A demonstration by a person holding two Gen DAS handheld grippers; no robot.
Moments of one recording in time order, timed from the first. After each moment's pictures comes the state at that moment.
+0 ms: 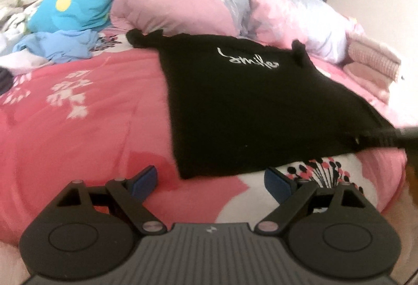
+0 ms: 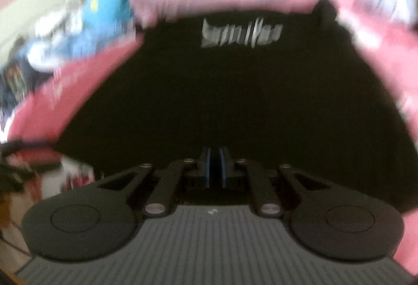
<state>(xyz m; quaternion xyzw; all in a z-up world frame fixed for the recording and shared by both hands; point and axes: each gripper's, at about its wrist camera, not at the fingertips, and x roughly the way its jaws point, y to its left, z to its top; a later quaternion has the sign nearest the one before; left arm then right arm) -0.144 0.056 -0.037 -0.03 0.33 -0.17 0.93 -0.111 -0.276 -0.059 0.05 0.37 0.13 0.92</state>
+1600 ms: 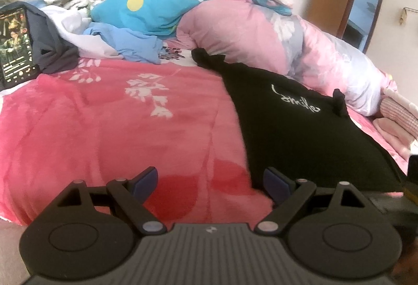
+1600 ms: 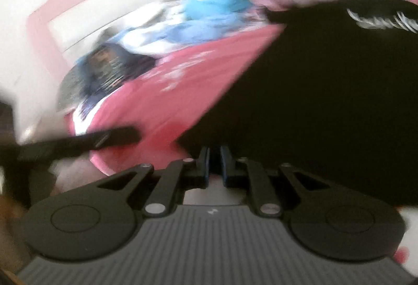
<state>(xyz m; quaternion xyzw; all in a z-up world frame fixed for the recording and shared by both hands) -0.160 0.125 -0.034 -0.11 0.29 -0.08 0.95 -0.110 -0.131 -0.069 0.10 0.32 0.36 0.87</state>
